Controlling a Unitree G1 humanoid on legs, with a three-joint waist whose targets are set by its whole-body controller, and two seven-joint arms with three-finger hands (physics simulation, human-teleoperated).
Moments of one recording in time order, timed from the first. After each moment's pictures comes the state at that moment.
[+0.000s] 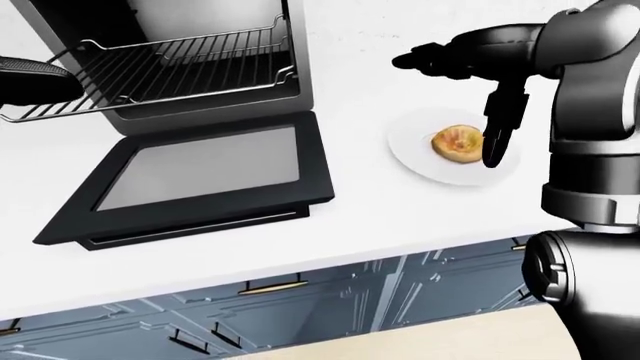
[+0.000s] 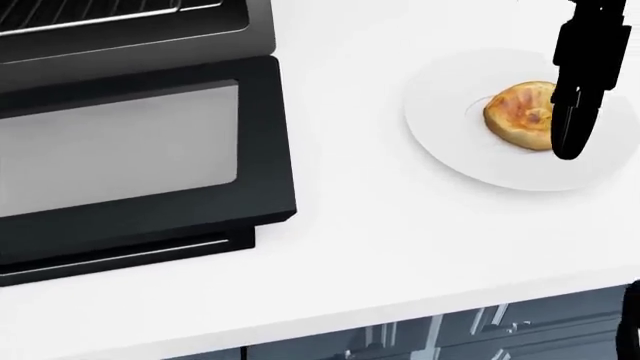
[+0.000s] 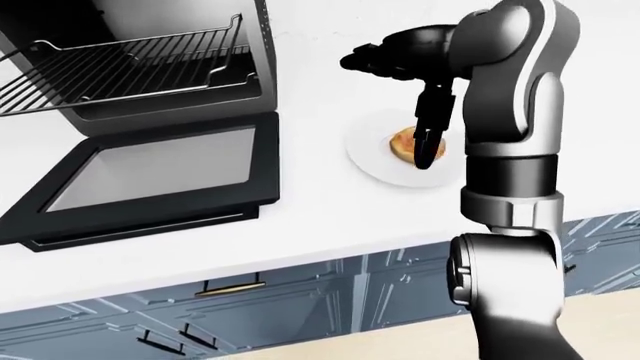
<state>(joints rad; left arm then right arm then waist) -0.61 1.21 0.54 -0.40 -1.23 0.98 0.41 -1.20 -0.53 -0.10 0.30 -0.76 0.14 1.41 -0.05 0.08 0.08</state>
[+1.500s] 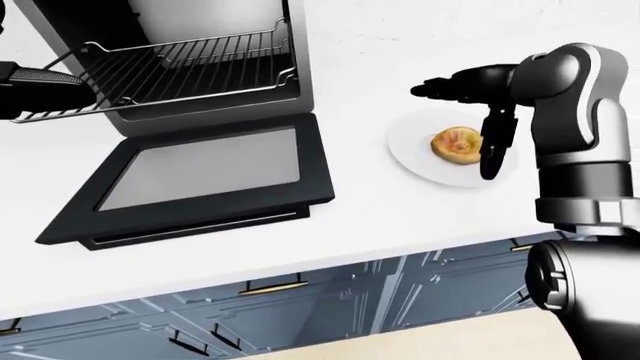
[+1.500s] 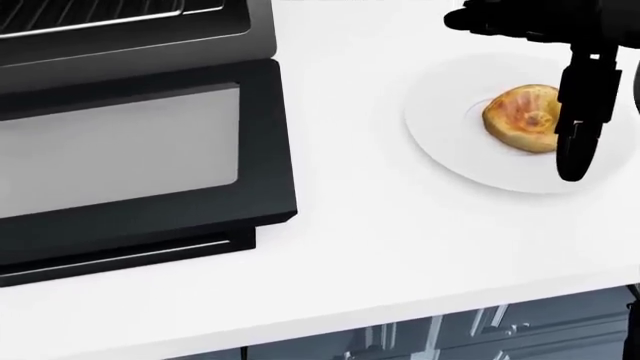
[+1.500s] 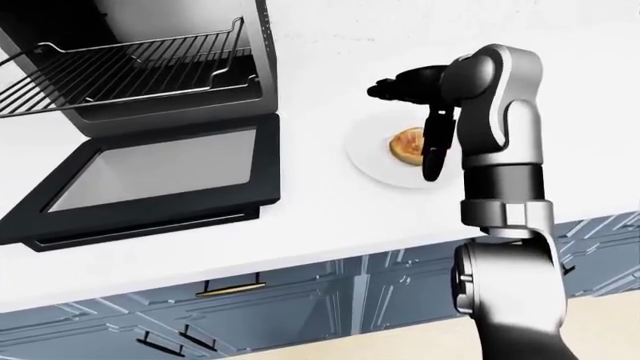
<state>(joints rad) -0.62 1.14 0.53 -0.41 -1.15 1.01 0.37 -1.14 -0.55 -0.09 0.51 -0.92 0.01 1.25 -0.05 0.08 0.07</state>
